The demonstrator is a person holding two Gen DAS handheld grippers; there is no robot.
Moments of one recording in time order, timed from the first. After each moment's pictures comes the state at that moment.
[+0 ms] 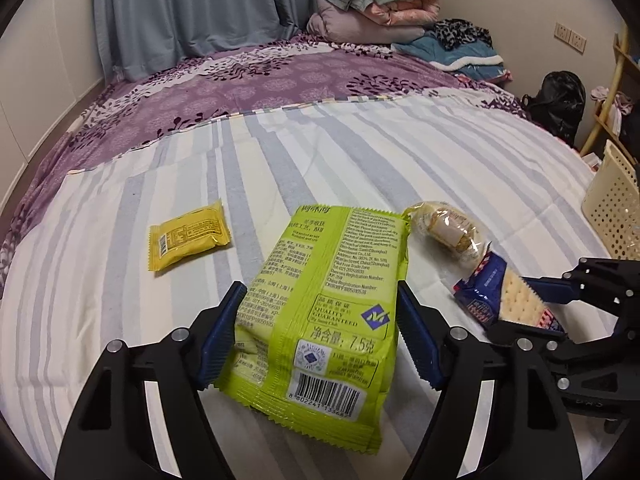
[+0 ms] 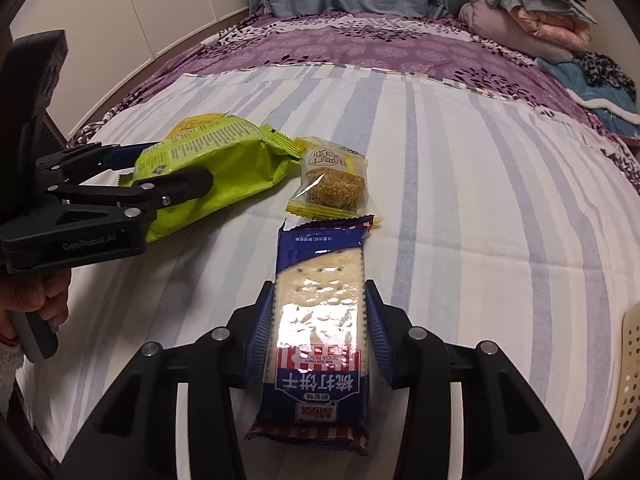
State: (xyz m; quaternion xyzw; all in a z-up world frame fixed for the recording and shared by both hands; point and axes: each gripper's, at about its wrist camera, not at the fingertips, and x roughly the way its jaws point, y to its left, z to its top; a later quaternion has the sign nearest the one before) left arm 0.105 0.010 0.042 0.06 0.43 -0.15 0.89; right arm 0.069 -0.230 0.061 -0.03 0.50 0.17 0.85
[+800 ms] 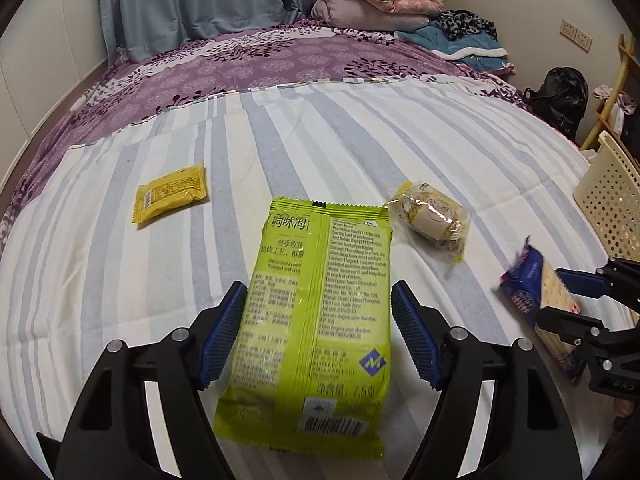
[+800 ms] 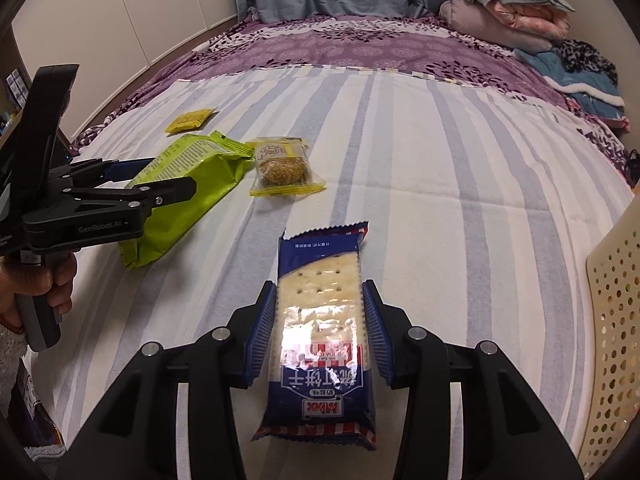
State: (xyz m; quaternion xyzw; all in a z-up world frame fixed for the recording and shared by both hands) left arm 0.084 -0.009 0.027 0.05 0.46 -0.13 0.88; right arm 0.028 -0.281 0.070 -0.02 0.49 0.15 0.86
